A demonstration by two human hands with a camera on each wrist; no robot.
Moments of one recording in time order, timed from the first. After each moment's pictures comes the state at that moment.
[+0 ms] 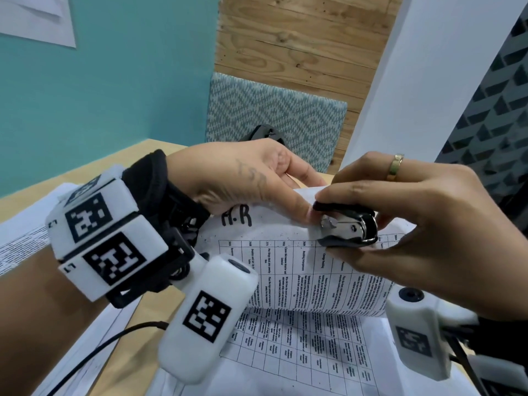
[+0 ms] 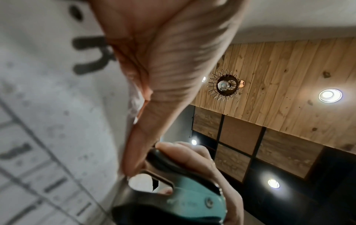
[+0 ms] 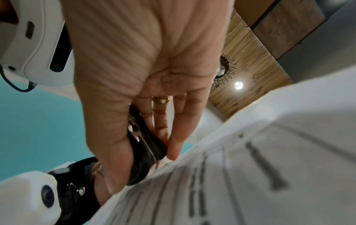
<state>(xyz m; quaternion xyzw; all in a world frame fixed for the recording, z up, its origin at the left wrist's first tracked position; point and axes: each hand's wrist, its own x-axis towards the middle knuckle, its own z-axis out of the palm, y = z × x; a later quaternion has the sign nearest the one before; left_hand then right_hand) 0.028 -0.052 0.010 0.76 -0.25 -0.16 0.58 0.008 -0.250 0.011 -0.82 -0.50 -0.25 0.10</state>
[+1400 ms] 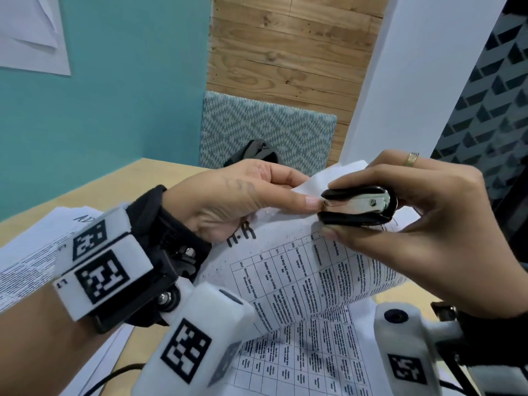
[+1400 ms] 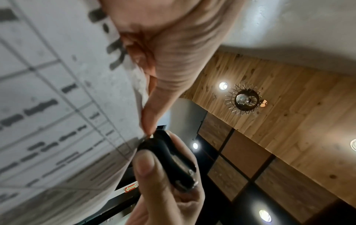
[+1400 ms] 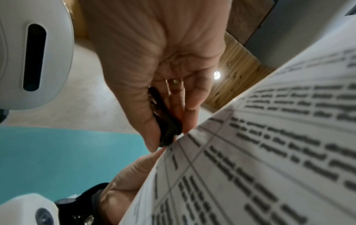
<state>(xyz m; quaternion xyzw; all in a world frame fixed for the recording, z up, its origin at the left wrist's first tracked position) 0.029 -0.063 0.009 0.66 -0.19 -0.12 0.72 0.013 -0.252 0.011 -0.79 -0.44 -0.32 0.27</state>
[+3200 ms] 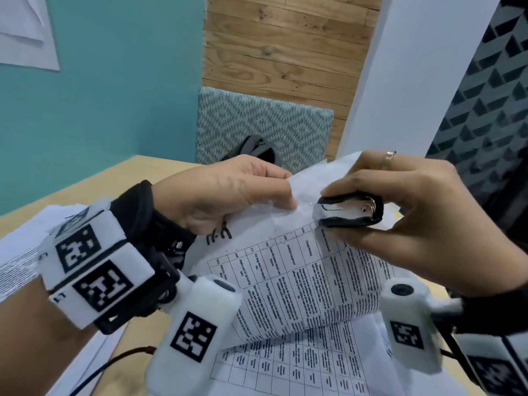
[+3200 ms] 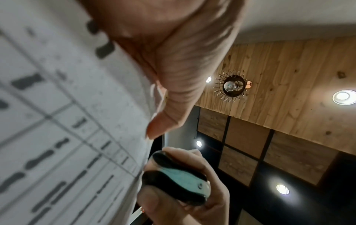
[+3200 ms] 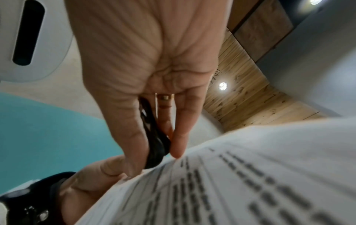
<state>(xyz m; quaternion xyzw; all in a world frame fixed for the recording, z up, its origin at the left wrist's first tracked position) 0.040 -0.057 0.004 0.75 -0.20 -0.11 0.63 0.027 -0.263 0.013 -0.82 -0.46 -0.26 0.20</state>
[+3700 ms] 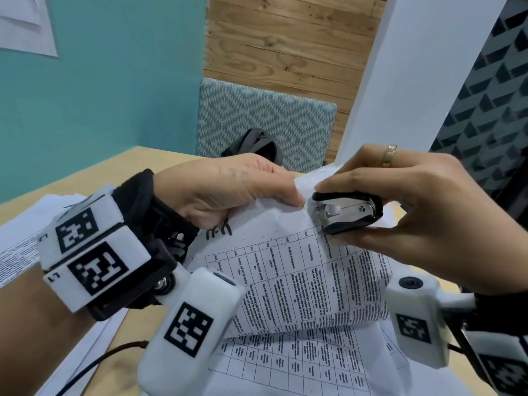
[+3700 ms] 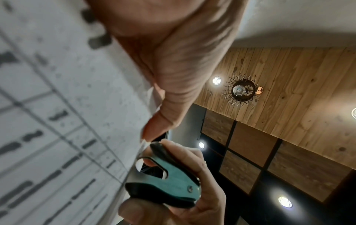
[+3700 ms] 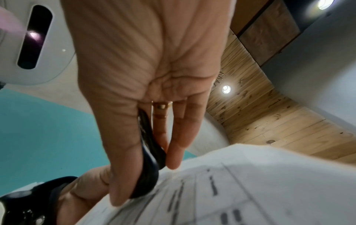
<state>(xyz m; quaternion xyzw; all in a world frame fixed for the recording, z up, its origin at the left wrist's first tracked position) 0.043 -0.058 0.001 0.73 -0.17 -0.19 0.64 0.024 -0.265 0.018 -0.84 -0.48 -0.23 0.14</state>
